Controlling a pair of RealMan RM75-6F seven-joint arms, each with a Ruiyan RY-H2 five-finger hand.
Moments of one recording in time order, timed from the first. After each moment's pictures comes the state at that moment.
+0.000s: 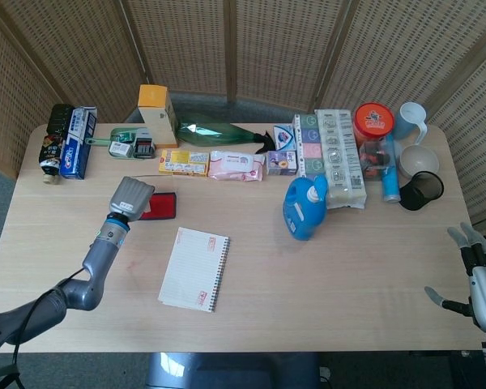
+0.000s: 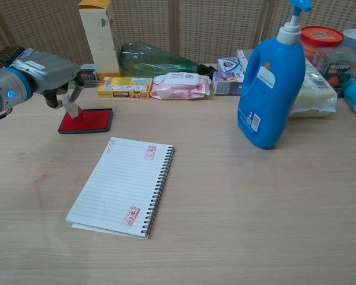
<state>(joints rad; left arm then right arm) -0.81 -1.69 -0.21 -0.96 1.08 0.82 0.59 0.04 -0.95 0.09 -1.86 -1.45 1.50 0.05</state>
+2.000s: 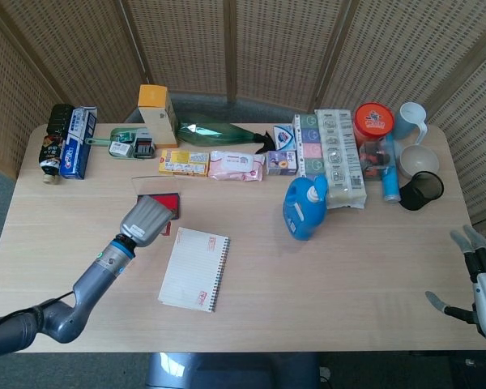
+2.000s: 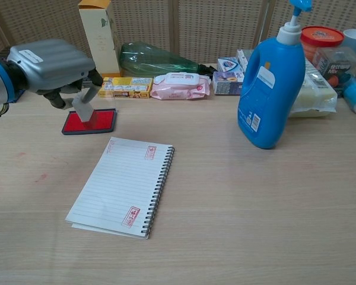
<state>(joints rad) -0.79 -1.45 -0.09 -1.48 1.23 0.97 0.69 0.01 -0.92 0.08 -1.89 -1.51 1.56 0.08</state>
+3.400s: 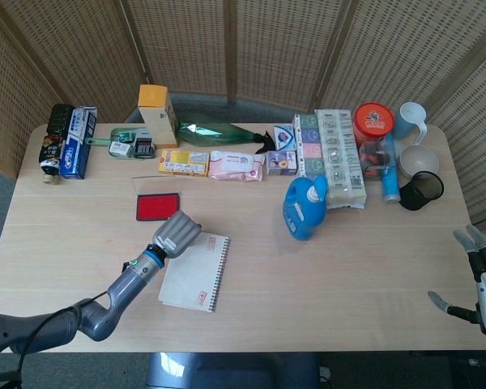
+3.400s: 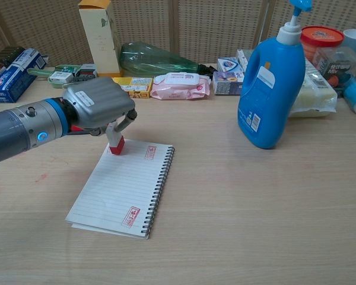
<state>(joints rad) -0.85 -1.70 -0.06 -1.22 1.26 0.92 0.78 0.01 -0.91 0.08 -1.89 -1.50 1.54 0.11</state>
